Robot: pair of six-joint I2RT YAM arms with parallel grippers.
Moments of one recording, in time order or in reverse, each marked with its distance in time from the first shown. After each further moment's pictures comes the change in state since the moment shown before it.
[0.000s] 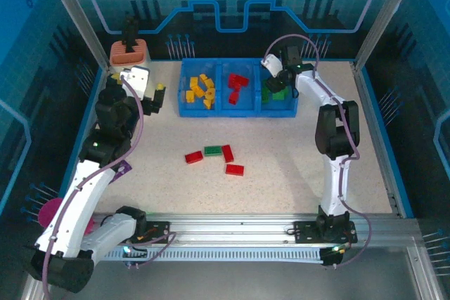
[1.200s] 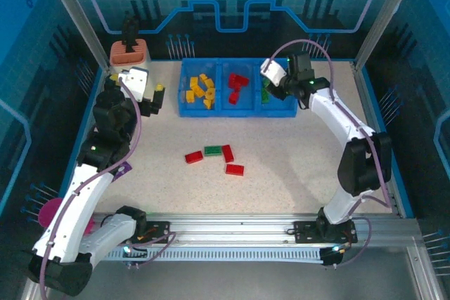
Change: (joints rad) left arm -0.016 -0.029 -0.002 -0.006 -0.015 0.000; right arm 0.054 -0.439 -0.379 0.102 -0.096 -0.094
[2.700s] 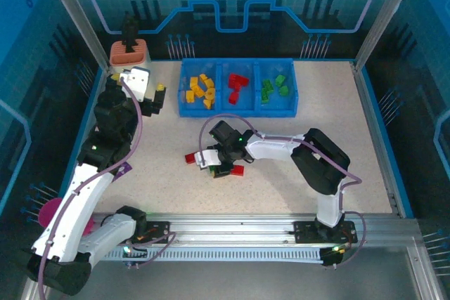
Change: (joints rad) left arm -0.020 0.003 0.007 -0.001 -0.016 0.003; right arm 0.635 0.186 -0.296 0.124 -0.145 -0.258
